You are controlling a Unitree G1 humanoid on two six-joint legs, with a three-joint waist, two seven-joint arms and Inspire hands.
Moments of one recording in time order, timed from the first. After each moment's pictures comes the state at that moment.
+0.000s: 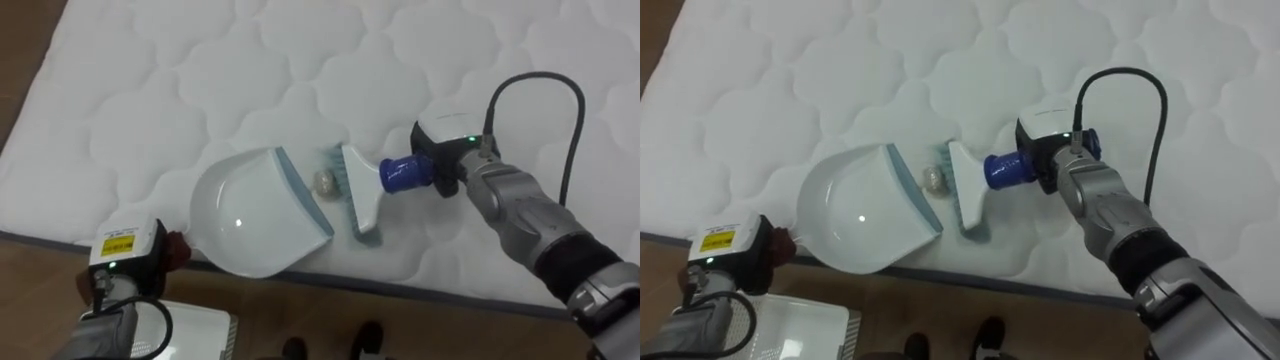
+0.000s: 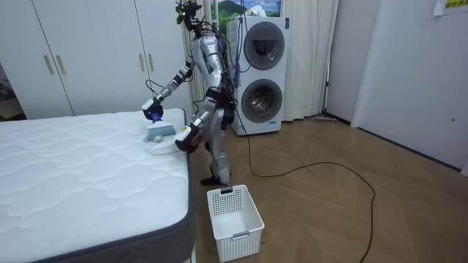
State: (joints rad) left arm -0.22 0.49 -0.44 0.93 0.78 0.05 0.46; right arm -0.65 -0.46 0.66 0.77 -0.79 0.08 -0.03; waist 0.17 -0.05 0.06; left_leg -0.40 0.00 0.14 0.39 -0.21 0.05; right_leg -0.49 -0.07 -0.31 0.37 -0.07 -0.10
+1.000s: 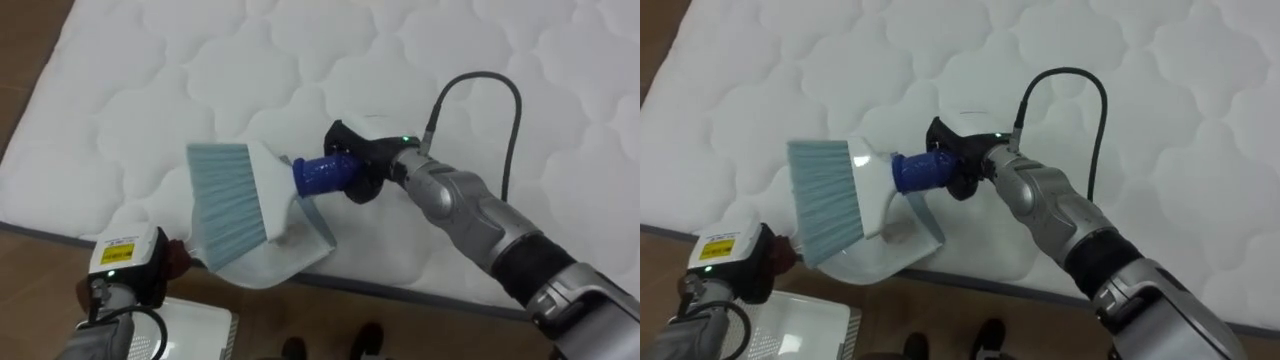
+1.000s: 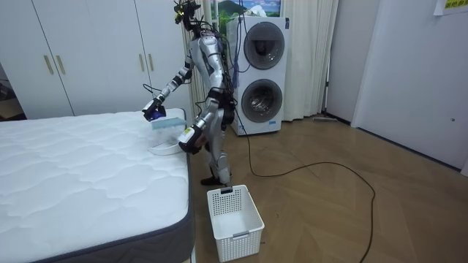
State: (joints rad) left arm -0.20 0.50 -0.43 0.96 0.78 -0.01 0.48; right arm -0.65 -0.34 0.65 0.66 -0.55 -0.07 0.06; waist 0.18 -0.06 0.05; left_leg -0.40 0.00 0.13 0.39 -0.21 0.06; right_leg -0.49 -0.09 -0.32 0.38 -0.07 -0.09
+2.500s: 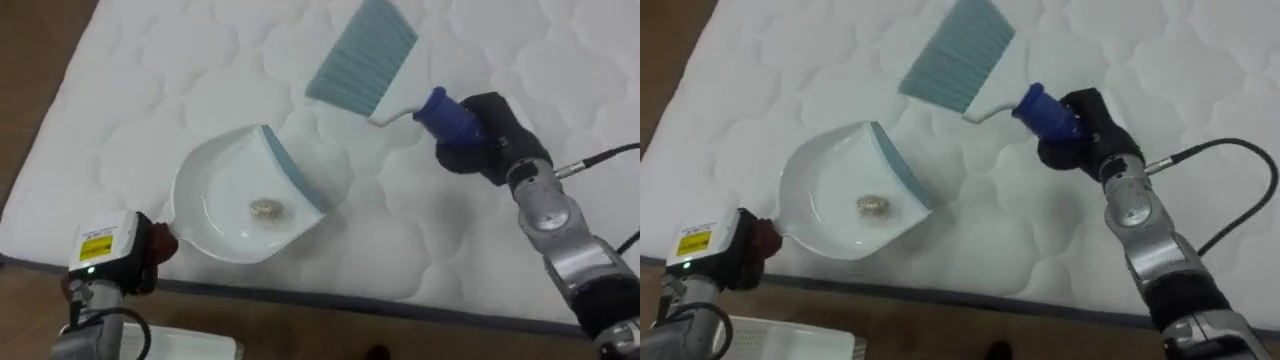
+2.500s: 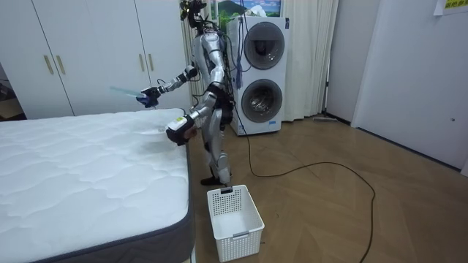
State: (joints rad) left arm -0.07 0.49 -0.21 0.79 0.82 -0.07 0.55; right arm -0.40 -0.49 0.21 0.71 -0.05 -0.16 -0.17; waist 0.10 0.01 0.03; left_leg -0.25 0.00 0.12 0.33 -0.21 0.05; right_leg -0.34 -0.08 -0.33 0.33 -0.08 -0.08
